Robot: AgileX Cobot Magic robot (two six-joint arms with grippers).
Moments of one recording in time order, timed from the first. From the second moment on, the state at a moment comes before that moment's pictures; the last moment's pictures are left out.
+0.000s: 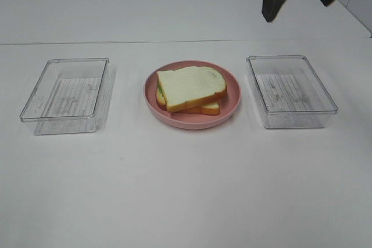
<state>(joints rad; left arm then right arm) 0.01 -0.01 -0.52 -0.06 1.08 0.03 0.39 1.69 -1.60 -0.12 1.21 0.05</state>
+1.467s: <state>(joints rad) 0.01 -0.01 -0.52 -0.06 1.08 0.03 0.15 0.19 -0.50 -0.12 1.22 0.12</state>
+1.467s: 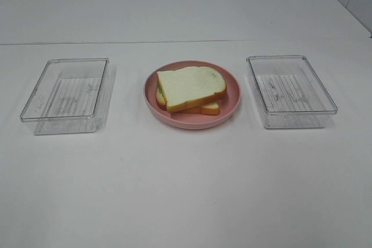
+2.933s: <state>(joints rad) 0.01 -0.01 -0.52 -0.06 1.08 0.03 0.12 0.00 -0.46 -0.04 1.11 0.04</state>
